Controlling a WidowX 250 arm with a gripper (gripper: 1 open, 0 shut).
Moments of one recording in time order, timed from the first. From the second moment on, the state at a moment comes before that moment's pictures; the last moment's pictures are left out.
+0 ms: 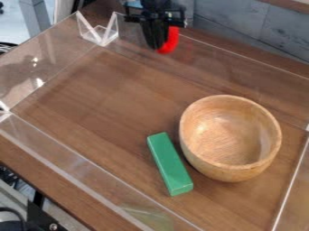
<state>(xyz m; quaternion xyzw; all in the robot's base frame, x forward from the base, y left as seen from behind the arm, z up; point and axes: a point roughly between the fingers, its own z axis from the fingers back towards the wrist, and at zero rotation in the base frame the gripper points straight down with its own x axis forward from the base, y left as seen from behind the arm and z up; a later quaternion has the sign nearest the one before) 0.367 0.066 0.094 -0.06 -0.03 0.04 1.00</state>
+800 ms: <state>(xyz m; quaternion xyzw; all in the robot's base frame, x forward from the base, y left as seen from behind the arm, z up) 0.367 0.023 0.063 -0.04 -0.01 -0.01 1.00</state>
